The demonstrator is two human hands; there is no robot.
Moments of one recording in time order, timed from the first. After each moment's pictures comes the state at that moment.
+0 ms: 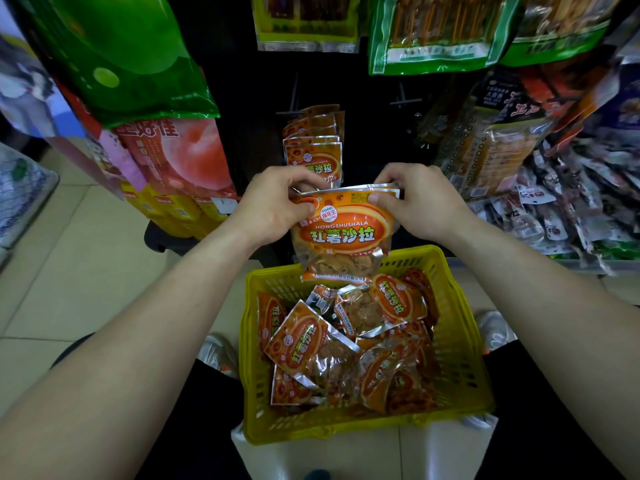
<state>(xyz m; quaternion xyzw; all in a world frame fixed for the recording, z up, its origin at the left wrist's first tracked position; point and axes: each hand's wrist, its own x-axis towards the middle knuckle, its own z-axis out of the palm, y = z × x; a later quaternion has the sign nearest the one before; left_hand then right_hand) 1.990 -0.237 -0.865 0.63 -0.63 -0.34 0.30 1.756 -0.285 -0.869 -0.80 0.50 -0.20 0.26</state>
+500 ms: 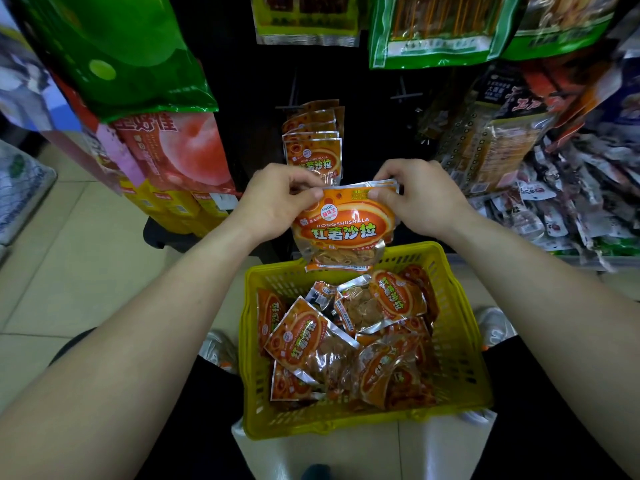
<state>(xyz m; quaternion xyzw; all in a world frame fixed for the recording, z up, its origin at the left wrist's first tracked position) 1.989 -0.239 -0.871 0.63 -0.65 -0.30 0.30 1.755 -0.286 -0.870 -0.81 0.49 -0.19 0.26</state>
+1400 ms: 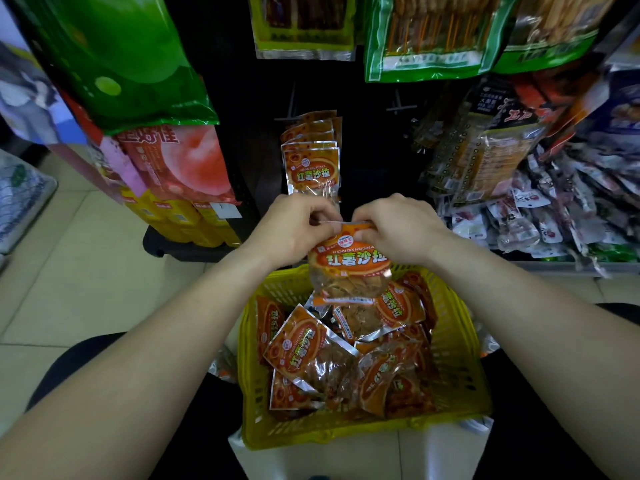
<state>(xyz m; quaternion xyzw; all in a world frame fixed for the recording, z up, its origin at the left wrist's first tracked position) 1.974 -0.232 -0.889 0.61 -0.71 -0.26 0.25 1.770 -0.274 -0.886 -0.88 0.44 -0.05 0.16</state>
